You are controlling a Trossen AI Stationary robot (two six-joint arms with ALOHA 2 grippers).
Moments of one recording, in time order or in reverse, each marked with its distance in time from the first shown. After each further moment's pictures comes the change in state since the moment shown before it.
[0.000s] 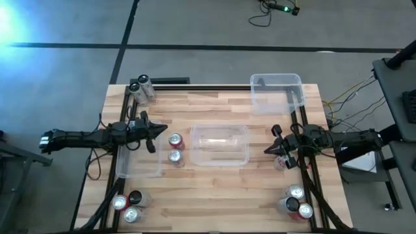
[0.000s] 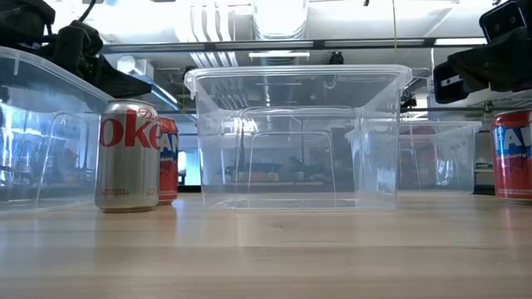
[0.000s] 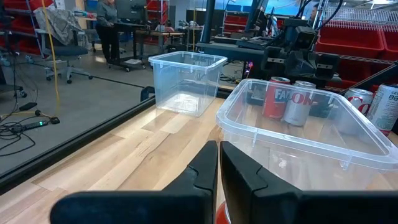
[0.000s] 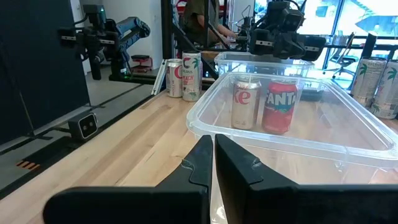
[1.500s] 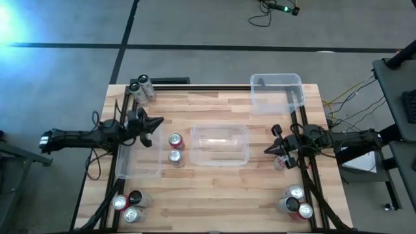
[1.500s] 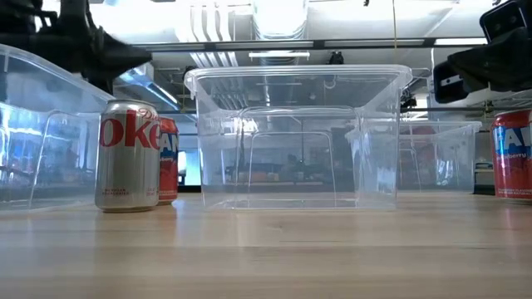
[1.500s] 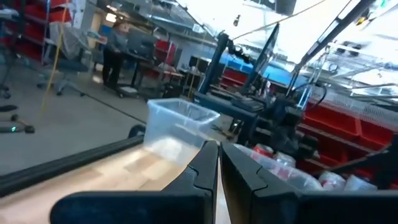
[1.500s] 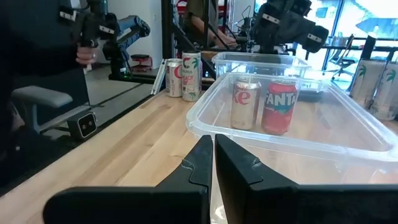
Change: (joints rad) left arm 0.003 0.003 0.040 0.190 -0.046 -0.168; right arm 0.000 0.000 0.000 0.001 0.000 -0.023
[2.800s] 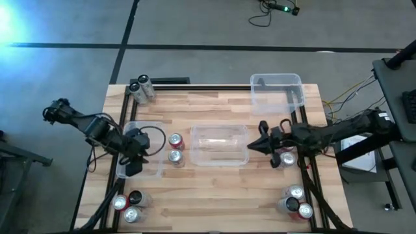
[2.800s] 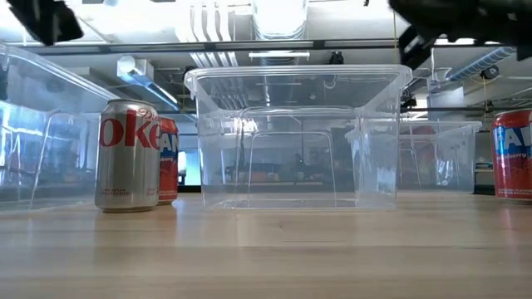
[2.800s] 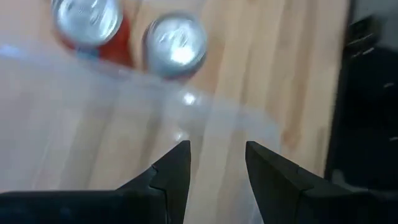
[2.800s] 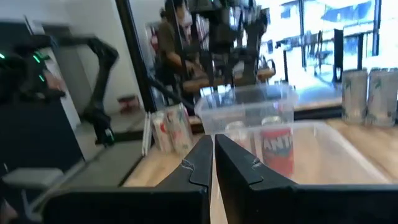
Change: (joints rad) left arm -0.496 0.670 0.953 -1.548 0.250 -0.451; right arm 0.115 0.716 0.262 0.505 0.246 0.248
